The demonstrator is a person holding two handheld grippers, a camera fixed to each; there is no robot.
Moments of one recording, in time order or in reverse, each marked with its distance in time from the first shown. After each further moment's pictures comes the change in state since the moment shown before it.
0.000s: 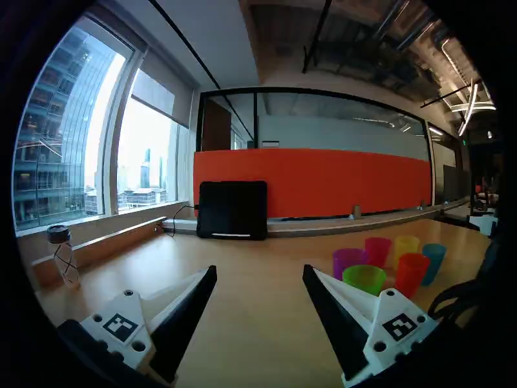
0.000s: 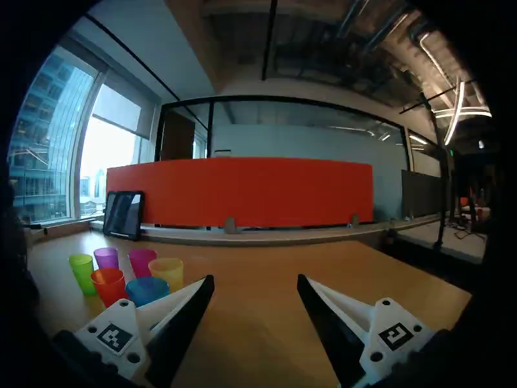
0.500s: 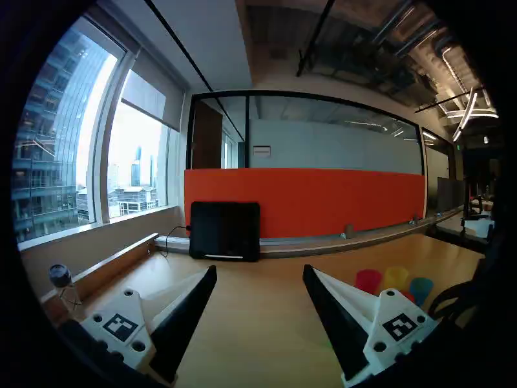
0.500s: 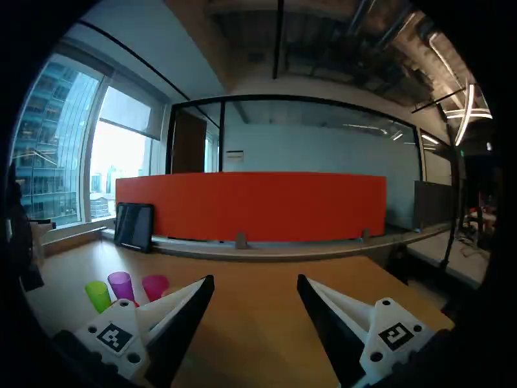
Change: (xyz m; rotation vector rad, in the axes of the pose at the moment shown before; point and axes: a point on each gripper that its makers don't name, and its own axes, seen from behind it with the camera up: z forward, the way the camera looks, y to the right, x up) left arm 0.096 0.001 0.023 -0.055 -0.009 -0.006; right arm 0.081 -0.004 0.013 0.076 -0.029 -0.010
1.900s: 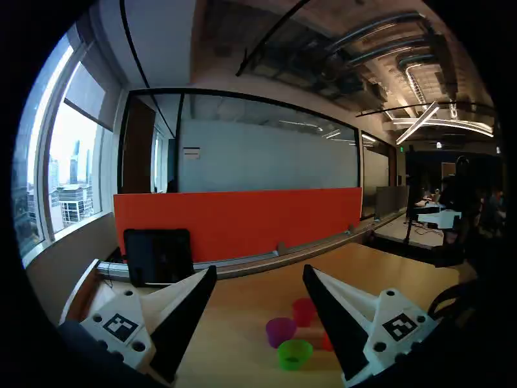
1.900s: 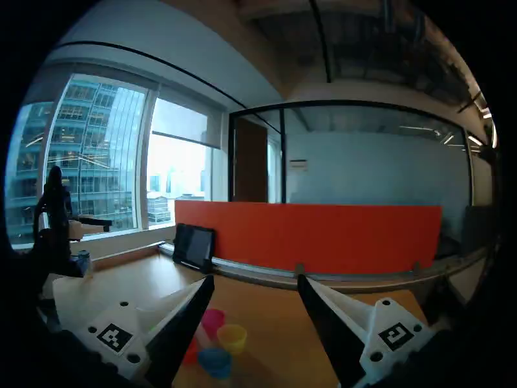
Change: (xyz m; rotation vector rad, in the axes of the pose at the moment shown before) left arm 0.112 0.071 0.011 -0.423 -0.027 0.006; right arm 0.123 -0.054 -0.003 0.381 0.007 -0.010
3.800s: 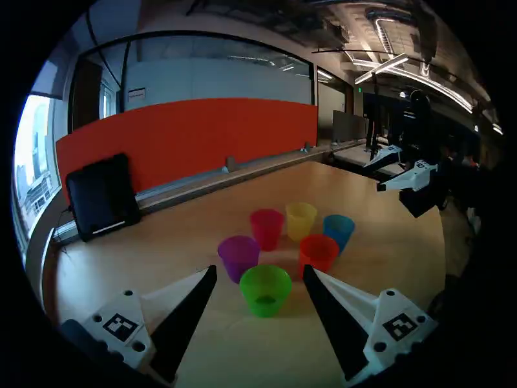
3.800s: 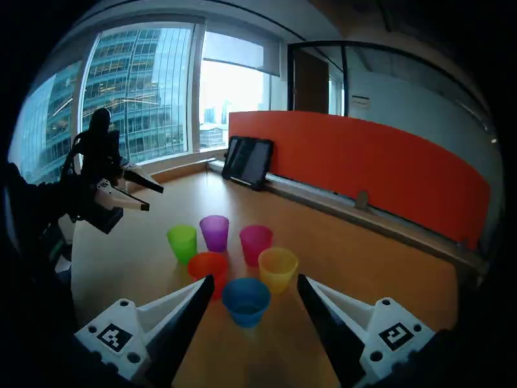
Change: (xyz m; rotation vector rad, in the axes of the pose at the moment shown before) left arm -0.188 0.052 0.033 -0.261 -0.367 0.081; right arm -0.171 -0.054 0.027 0.291 -0.394 -0.098
